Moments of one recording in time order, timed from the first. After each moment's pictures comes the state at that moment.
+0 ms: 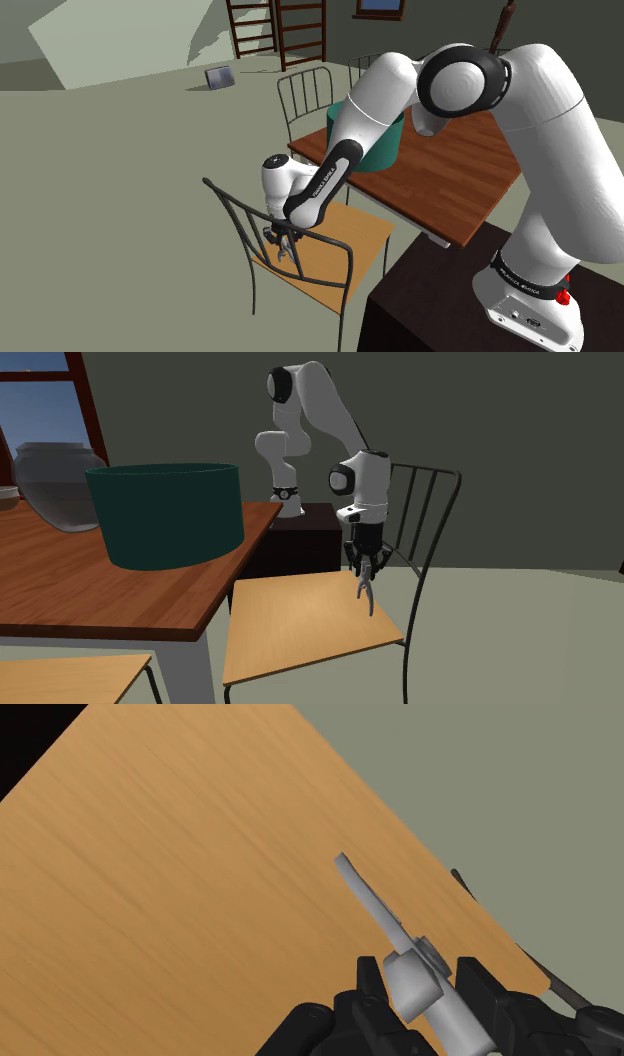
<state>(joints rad) 0.27 0.71 0.20 -1.91 -0.26 2.61 1.20</state>
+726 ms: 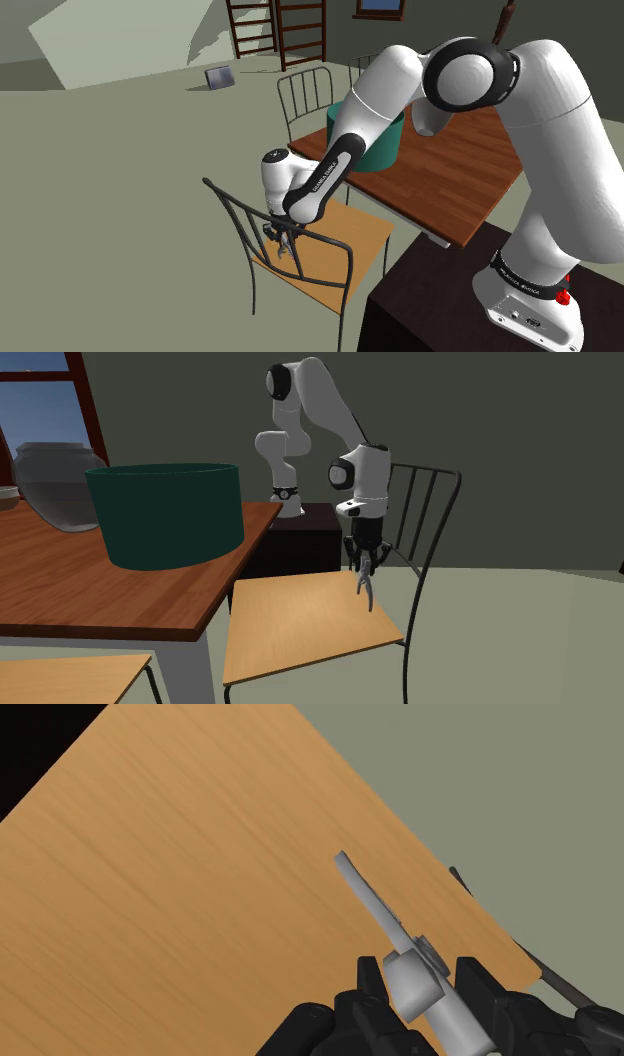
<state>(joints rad) 0.26 0.67 0.21 -1.93 -0.25 2.58 1.20</state>
